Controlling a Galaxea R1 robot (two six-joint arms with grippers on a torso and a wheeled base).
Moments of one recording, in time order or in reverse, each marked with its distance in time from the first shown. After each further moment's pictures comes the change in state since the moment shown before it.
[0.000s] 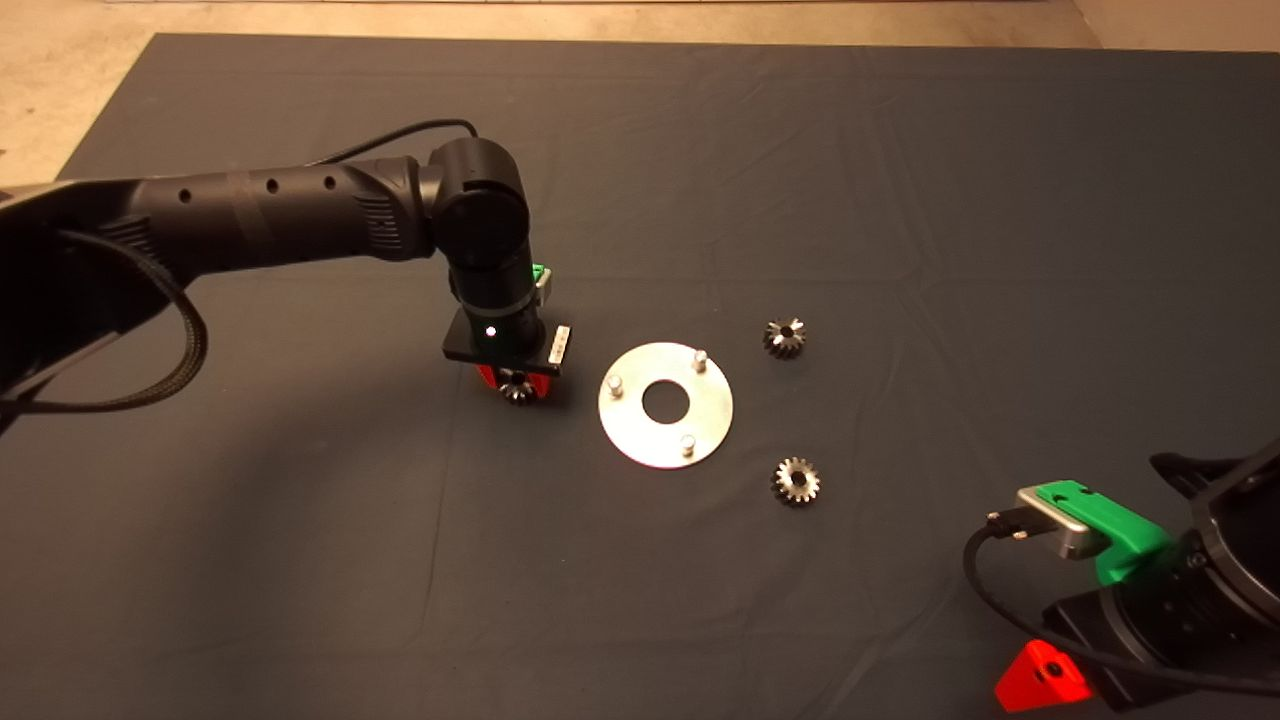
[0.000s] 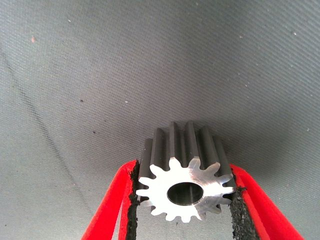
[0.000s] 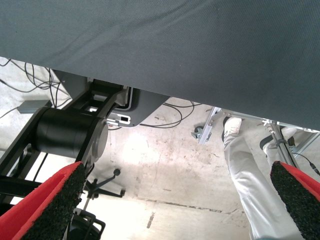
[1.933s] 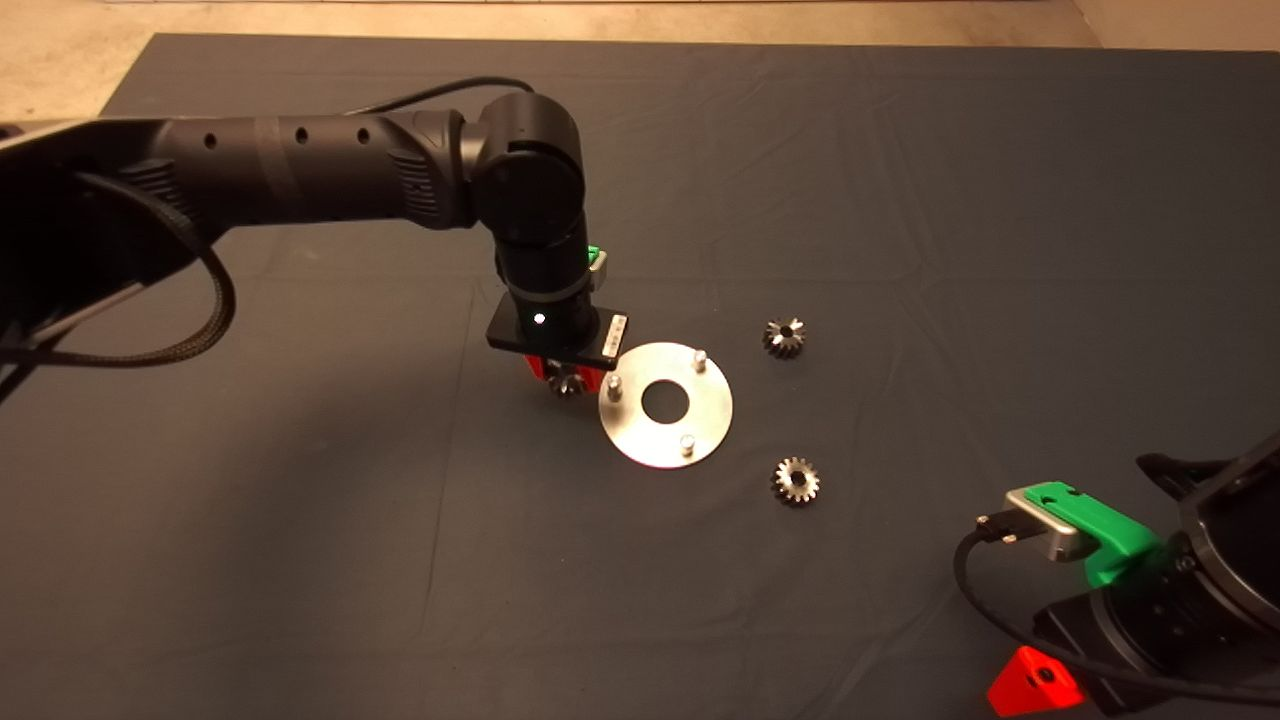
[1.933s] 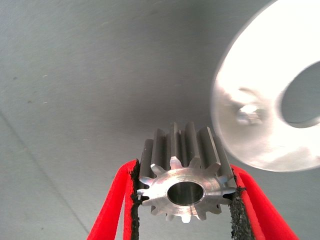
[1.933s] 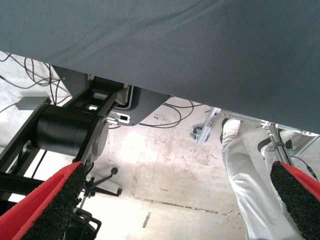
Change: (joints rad) left arm -0.092 0.082 0.098 -0.069 0.000 -0.087; right arm 0.000 0.028 0.000 0.000 0.000 0.000
